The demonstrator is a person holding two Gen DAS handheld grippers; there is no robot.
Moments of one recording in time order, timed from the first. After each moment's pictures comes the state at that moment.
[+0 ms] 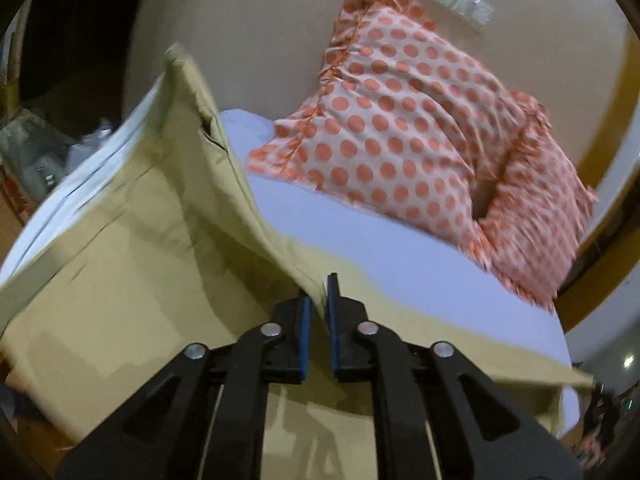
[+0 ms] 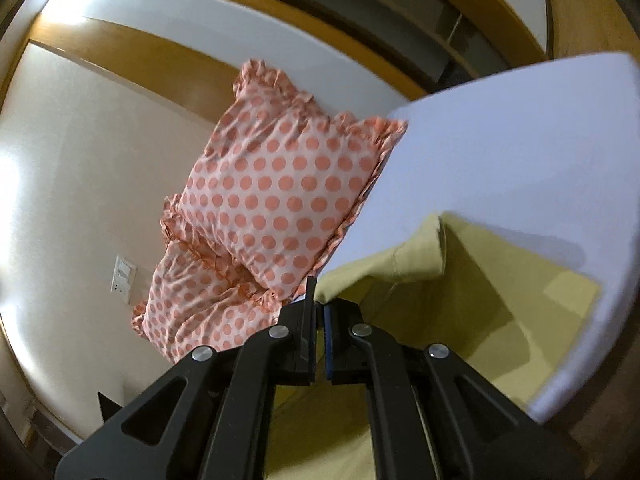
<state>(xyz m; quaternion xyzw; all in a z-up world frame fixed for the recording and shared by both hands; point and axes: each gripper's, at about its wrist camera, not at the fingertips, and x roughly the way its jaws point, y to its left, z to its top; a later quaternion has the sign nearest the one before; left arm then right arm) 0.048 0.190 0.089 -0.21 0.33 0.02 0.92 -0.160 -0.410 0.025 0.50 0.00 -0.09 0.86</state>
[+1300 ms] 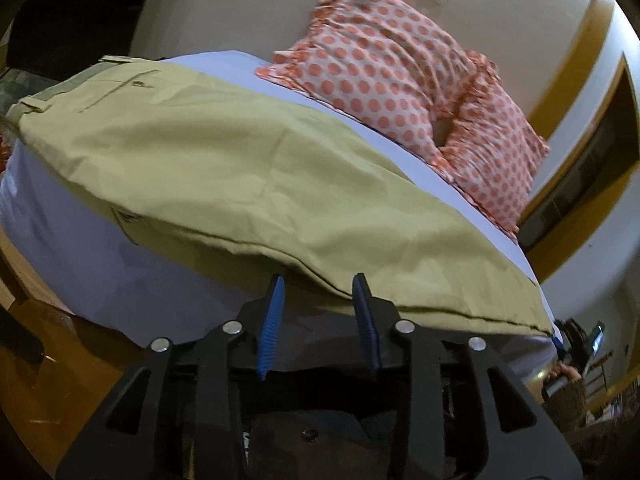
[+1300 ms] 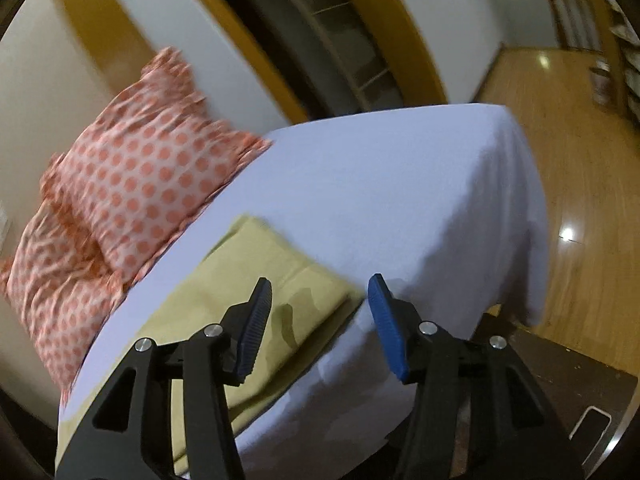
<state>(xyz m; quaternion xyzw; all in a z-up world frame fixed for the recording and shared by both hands) -0.087 0.185 0.004 -0.23 0.35 -0.08 0.91 -0.187 -0.423 -0.039 0.38 0.09 -0.31 0.87</state>
